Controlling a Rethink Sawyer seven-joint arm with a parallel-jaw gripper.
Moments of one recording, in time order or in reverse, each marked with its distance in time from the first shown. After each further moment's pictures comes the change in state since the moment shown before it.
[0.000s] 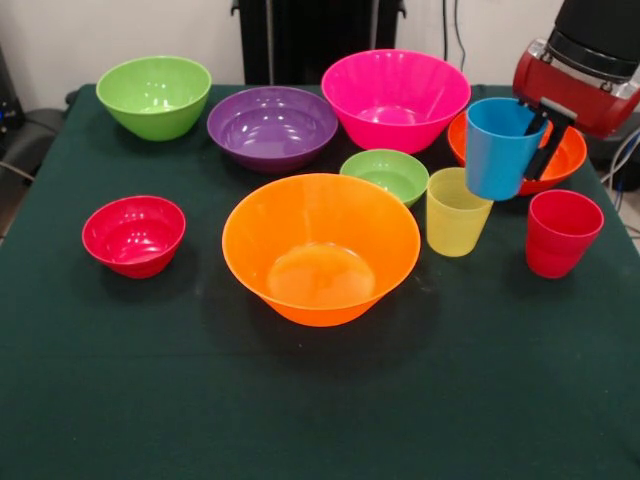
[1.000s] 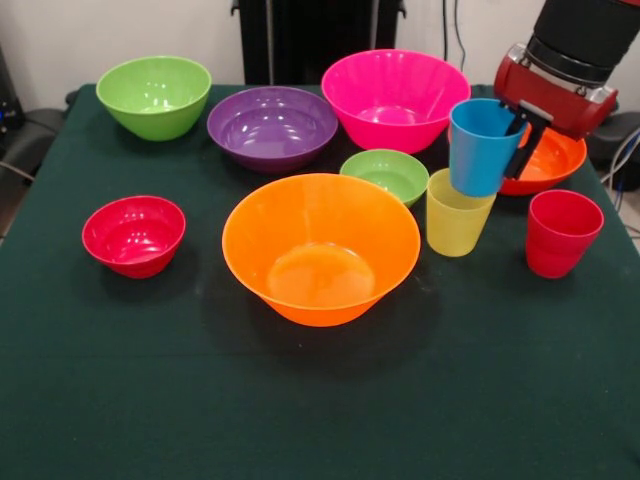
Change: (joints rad) arm 0.000 0.000 -0.001 0.064 0.001 -0.035 0.000
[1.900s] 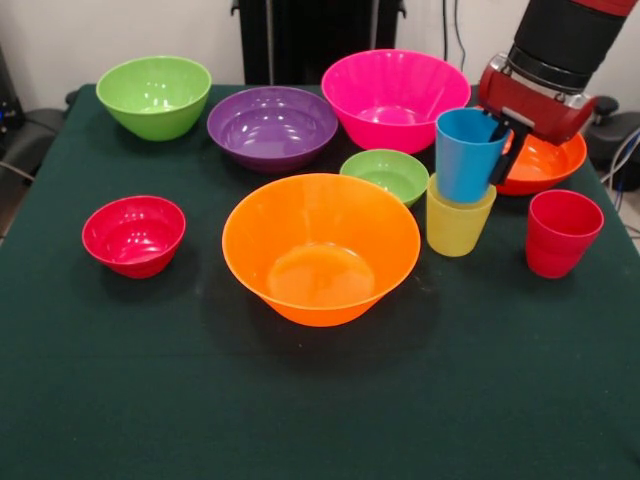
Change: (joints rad) arm 0.000 0.002 0.000 0.069 0.000 -0.116 0.000
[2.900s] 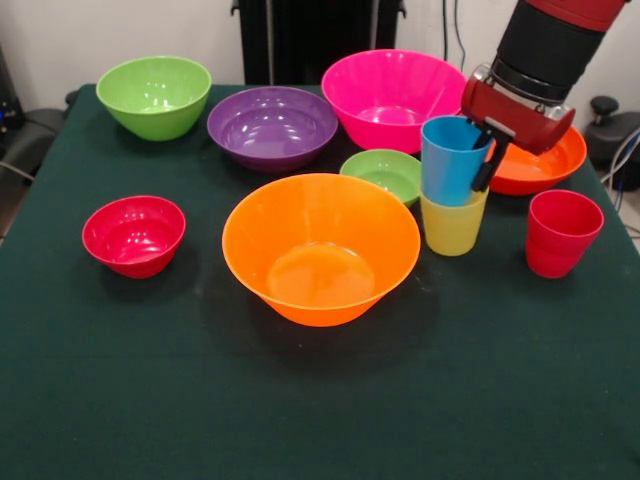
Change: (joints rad) arm -0.001 0.032 -0.014 0.008 0.005 -0.025 0.000
